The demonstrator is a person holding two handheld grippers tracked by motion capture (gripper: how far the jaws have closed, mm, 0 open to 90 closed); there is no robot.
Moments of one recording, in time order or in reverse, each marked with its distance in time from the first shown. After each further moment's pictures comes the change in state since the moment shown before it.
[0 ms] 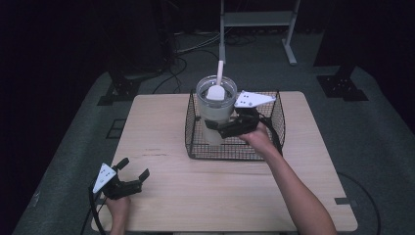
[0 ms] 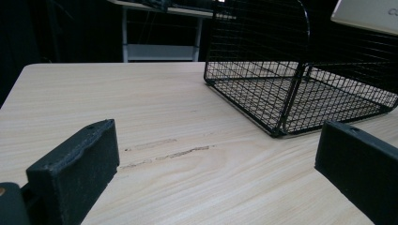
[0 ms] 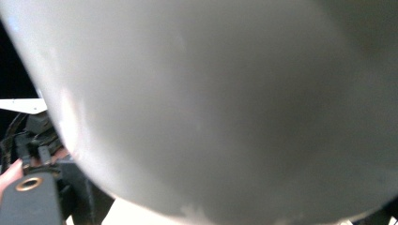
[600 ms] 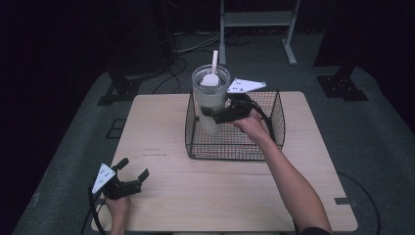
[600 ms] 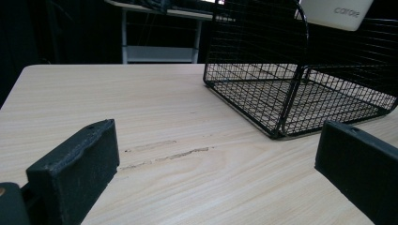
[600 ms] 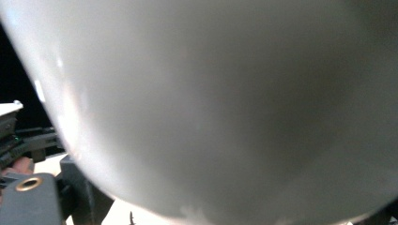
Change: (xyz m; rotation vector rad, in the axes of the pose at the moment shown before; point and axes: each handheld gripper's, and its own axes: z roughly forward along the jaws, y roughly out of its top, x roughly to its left) left arm 0.001 0.000 -0.001 -0.004 -0.004 -0.008; right arm -0.032 0.010 0.031 0.034 -0.027 0.002
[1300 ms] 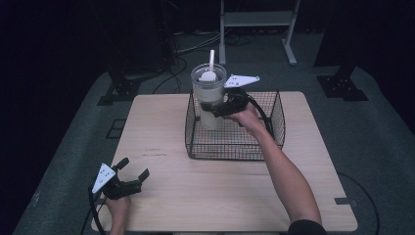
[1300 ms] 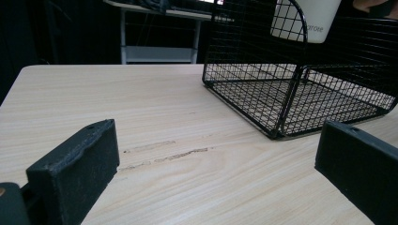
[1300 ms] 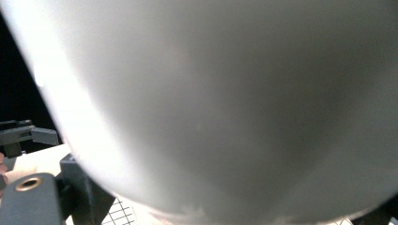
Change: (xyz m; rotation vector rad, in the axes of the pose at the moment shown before) left arm 0.000 0.000 0.001 0.000 -0.004 0.007; right arm -0.034 -0.014 0.027 0.035 0.021 0.035
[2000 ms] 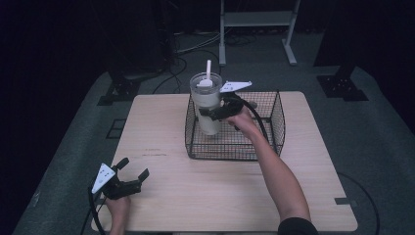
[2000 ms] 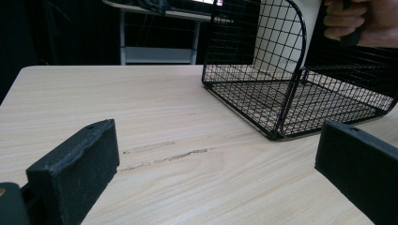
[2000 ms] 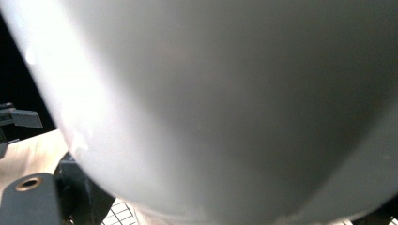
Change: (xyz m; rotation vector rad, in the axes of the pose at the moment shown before) left arm 0.001 0.000 0.000 -0.005 -0.002 -0.004; right arm -0.019 -0.034 0.031 0.064 0.026 0.060
